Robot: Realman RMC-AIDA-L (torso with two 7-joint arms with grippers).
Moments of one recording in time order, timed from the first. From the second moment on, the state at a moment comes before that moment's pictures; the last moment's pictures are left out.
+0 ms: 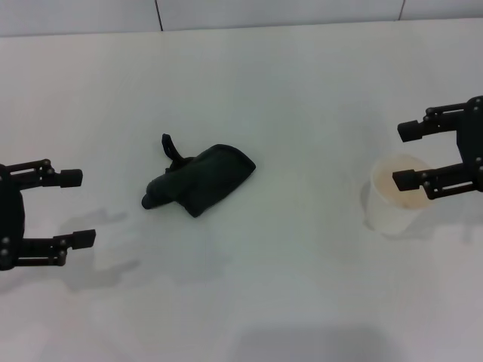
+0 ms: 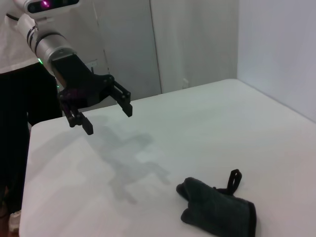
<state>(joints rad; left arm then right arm) -0.31 -1.98 0.69 1.00 1.97 1.92 -1.25 0.40 2.01 -0.90 -1.35 -1.95 -1.83 1.77</state>
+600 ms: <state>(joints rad) -0.32 -1.95 0.69 1.00 1.97 1.94 -1.27 0.41 2.01 -0.92 -1.35 -1.95 -1.76 1.77</state>
